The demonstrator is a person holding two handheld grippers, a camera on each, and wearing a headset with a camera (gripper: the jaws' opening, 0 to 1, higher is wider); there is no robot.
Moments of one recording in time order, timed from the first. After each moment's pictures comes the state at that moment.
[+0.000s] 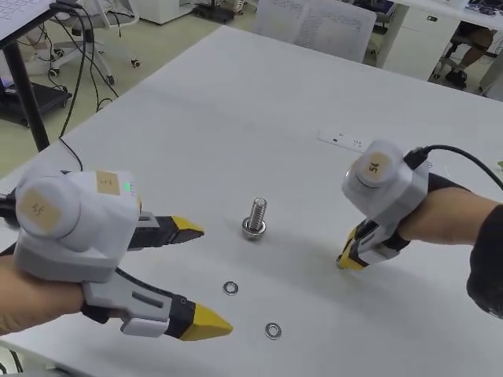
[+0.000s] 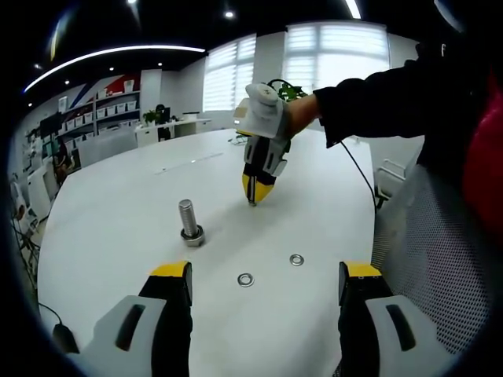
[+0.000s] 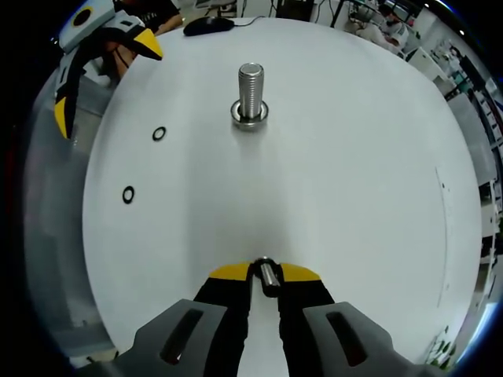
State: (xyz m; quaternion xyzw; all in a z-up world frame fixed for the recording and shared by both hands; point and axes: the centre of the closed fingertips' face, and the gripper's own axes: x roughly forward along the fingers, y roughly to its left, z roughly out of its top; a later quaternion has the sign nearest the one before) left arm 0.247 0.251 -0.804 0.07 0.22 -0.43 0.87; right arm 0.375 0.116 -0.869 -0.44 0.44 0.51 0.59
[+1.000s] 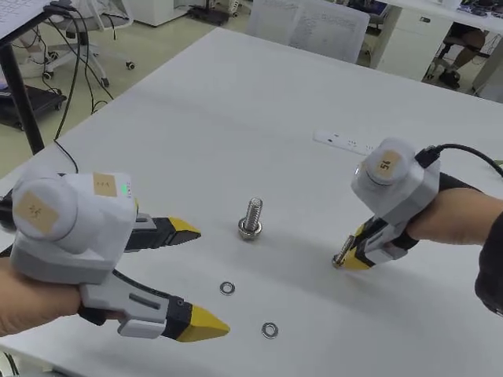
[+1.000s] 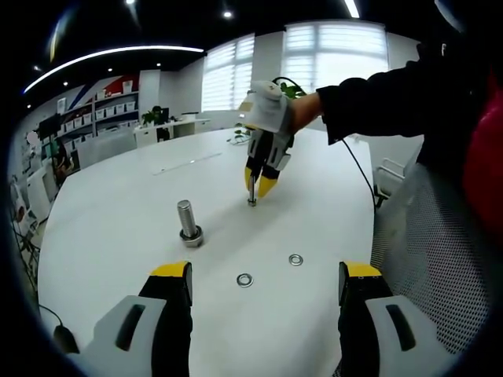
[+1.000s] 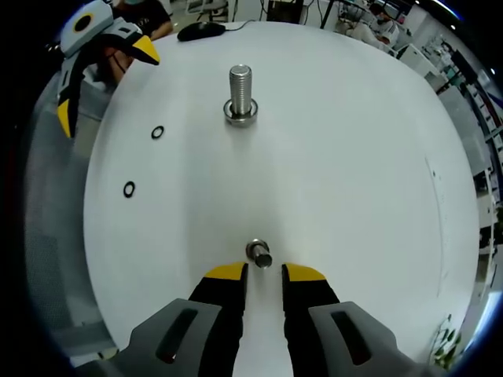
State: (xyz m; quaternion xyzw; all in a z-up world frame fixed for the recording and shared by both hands) left arm 0.246 0.250 -0.803 0.07 0.22 -0.43 0.87; right arm 0.380 0.098 -0.859 -0.43 0.44 0.50 0.61
